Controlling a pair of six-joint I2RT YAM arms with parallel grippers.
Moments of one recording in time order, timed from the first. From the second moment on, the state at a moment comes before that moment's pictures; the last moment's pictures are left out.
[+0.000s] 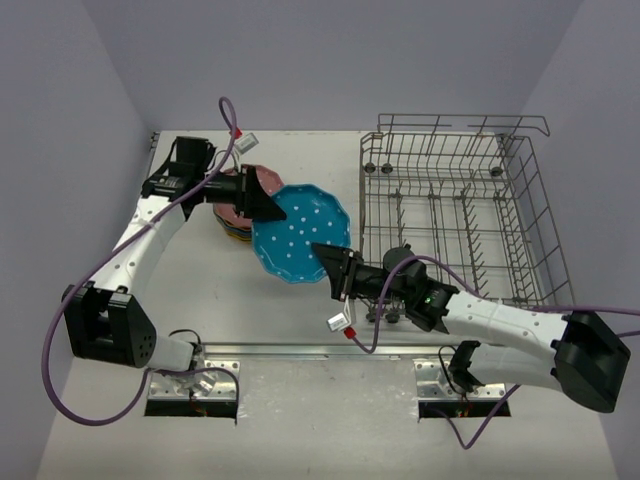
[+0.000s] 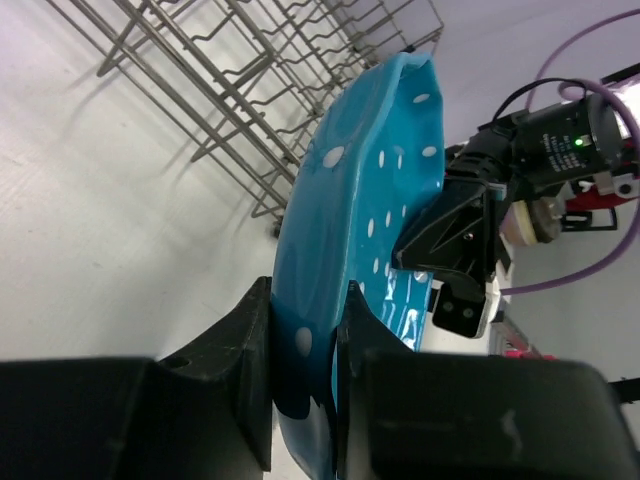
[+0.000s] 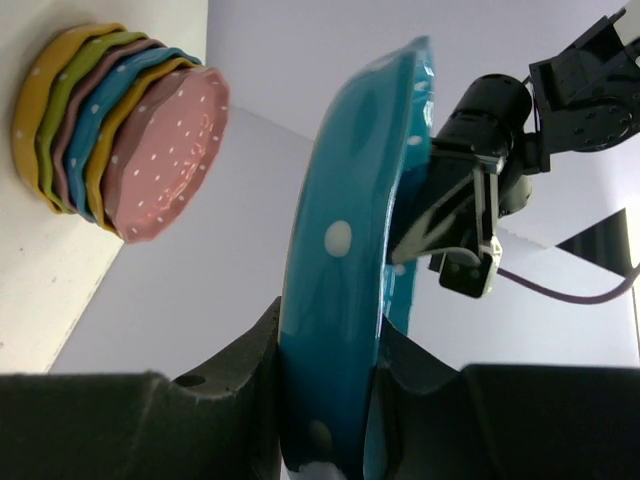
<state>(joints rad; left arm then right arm) -0.12 1.40 1.26 -0.63 1.17 -0.09 0.93 1.11 0.48 0.48 -0.28 -2.02</state>
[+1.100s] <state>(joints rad) 0.16 1.73 1.41 -0.49 0.64 -0.23 0.79 0.94 0.83 0.05 0.33 -1.38</state>
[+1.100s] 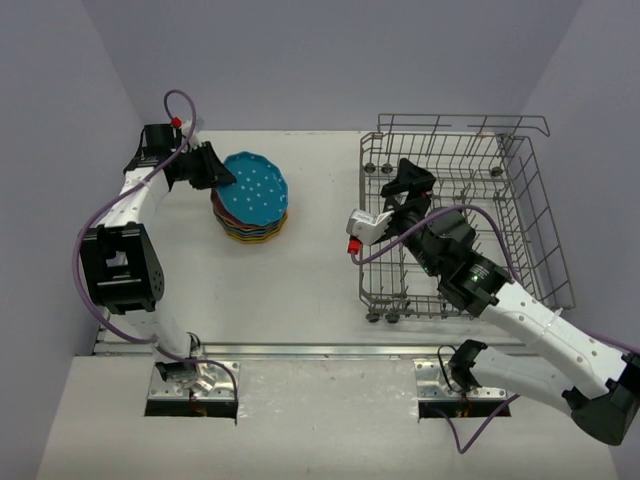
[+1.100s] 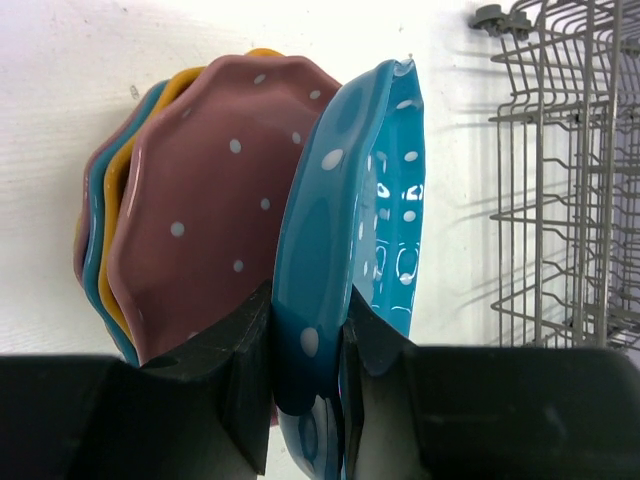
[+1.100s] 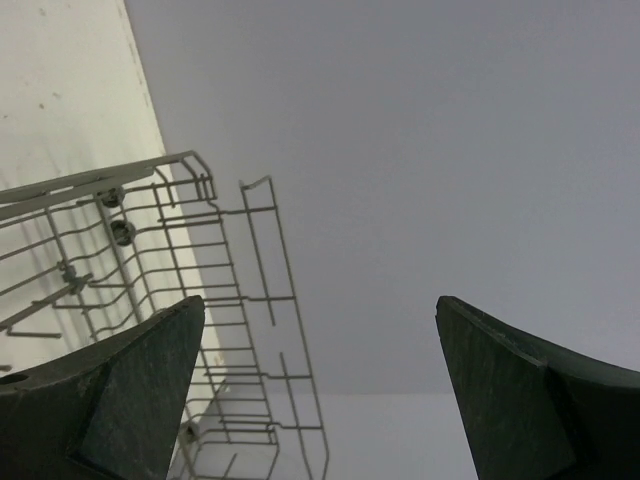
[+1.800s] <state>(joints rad) 0.20 1.75 1.42 -0.44 0.54 -0.22 0.73 0.95 1.00 -0.29 0.34 -1.03</state>
